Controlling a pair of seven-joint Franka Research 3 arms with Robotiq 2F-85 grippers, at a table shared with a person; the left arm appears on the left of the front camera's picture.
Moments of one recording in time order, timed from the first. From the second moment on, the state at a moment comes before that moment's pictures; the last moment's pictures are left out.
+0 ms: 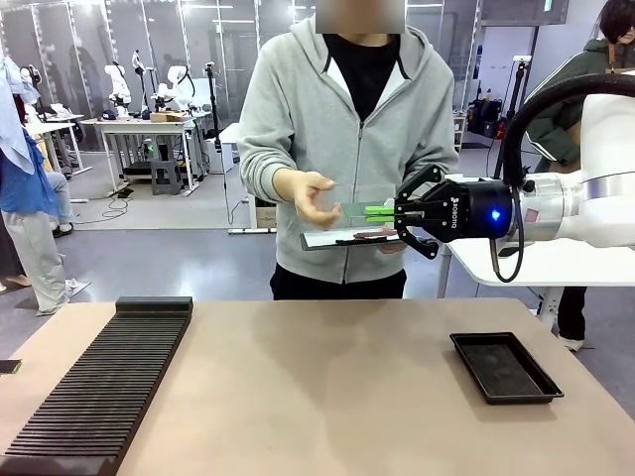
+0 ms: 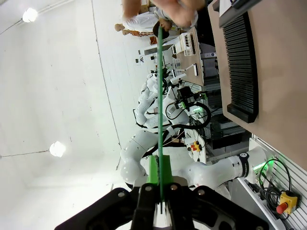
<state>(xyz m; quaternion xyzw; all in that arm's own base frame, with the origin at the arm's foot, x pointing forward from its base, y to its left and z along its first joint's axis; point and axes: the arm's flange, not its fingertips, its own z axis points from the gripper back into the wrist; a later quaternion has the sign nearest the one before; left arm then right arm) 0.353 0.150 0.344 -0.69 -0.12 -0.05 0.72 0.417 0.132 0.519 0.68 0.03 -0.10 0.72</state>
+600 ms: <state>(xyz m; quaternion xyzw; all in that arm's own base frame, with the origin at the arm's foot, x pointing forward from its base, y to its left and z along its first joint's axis) 0.353 0.150 0.344 -0.69 -0.12 -0.05 0.72 0.417 0.132 0.519 0.68 0.03 -0.10 0.72</state>
